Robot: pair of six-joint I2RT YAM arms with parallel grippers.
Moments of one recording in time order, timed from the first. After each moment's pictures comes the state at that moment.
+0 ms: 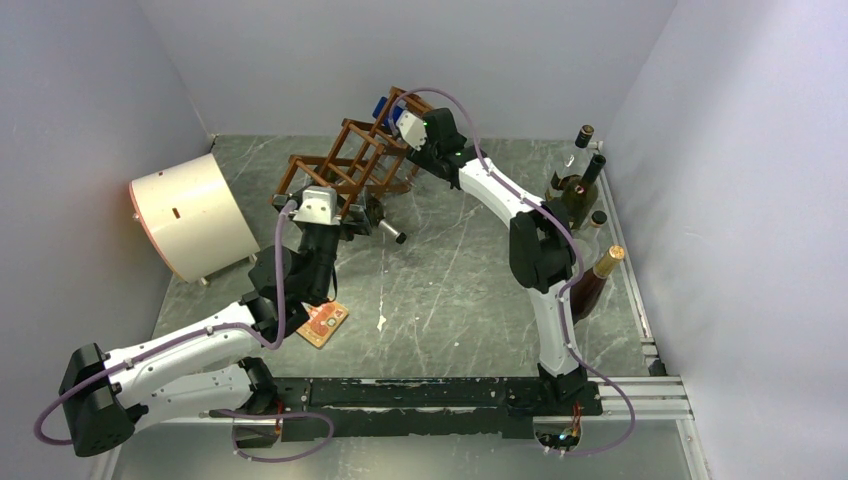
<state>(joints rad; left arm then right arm) -0.96 0.95 0.68 0.68 -0.78 0.25 0.50 2.22 1.92 -0.29 0.24 -0.75</state>
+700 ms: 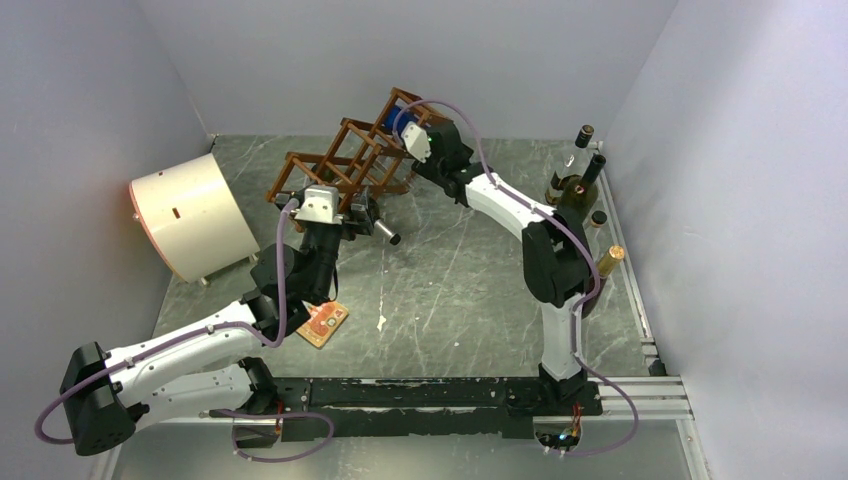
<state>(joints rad) -0.96 0.96 0.69 0.66 -0.77 0.23 0.53 2.06 1.65 -0.16 0.32 -0.75</state>
